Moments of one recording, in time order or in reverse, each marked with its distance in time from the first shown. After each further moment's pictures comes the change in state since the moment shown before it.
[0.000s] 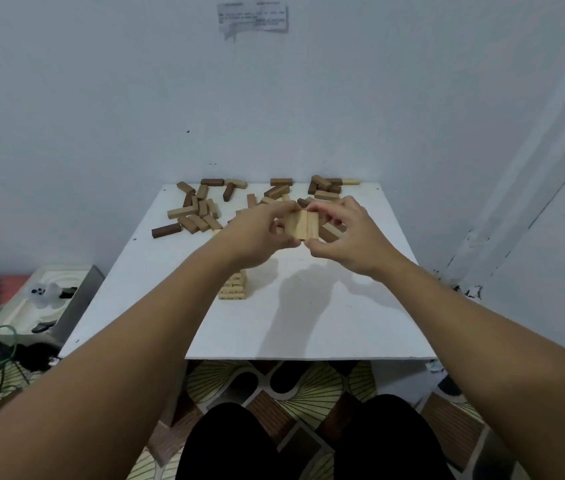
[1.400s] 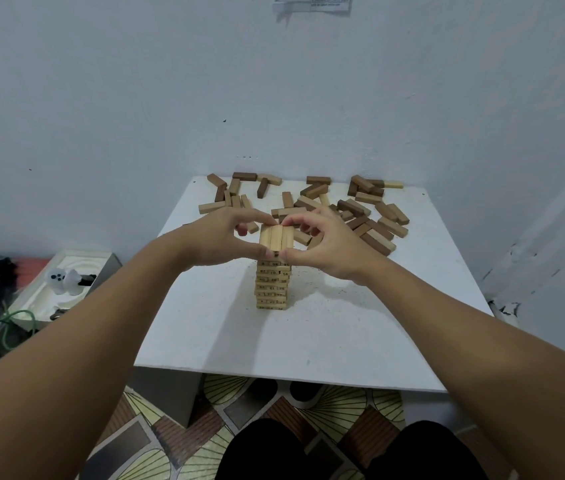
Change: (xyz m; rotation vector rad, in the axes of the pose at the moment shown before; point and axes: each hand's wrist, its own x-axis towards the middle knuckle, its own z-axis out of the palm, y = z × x) left_hand -0.007 -0.117 -0.072 -0.082 -0.127 -0.125; right_hand 0.063 -0.024 0.094 -0.011 -0.265 0.046
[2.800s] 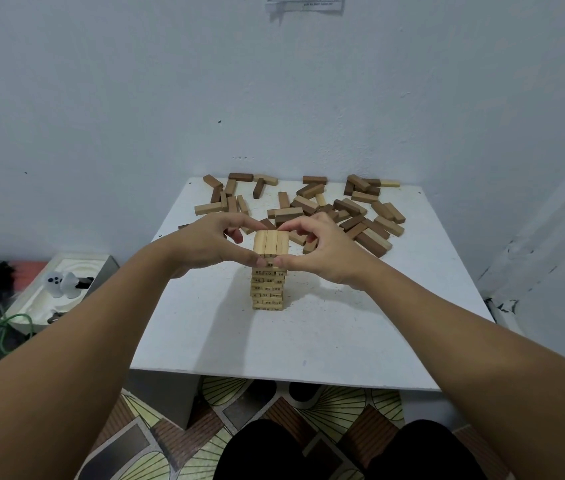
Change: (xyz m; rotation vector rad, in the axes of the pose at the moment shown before) left_hand 0.009 -0.019 0.003 -0.205 -0.061 -0.072; right_hand -0.007 0.002 0.000 0.042 -0.035 0.049
